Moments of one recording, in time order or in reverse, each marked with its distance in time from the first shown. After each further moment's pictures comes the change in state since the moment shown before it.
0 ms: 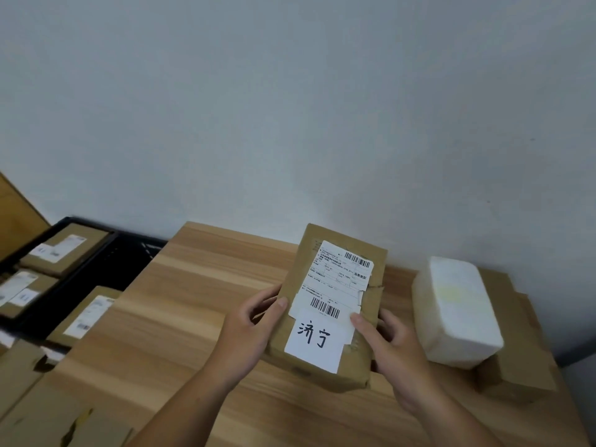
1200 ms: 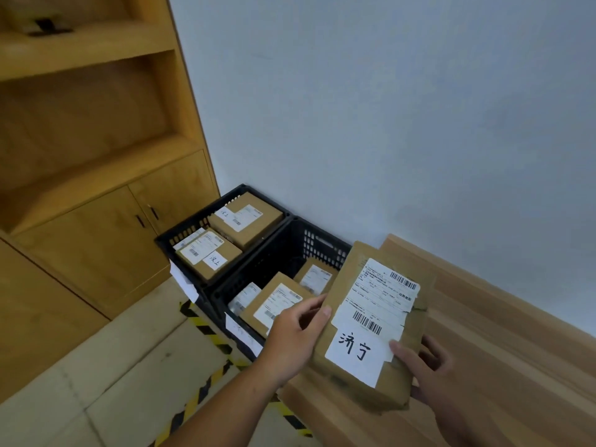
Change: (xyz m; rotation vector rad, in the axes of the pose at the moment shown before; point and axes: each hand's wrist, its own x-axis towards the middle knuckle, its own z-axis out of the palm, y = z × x) left_hand 0.045 -0.110 -0.518 -0.019 0.227 -0.134; right_hand 0.096 0.083 0.518 -0.135 -0.177 0.144
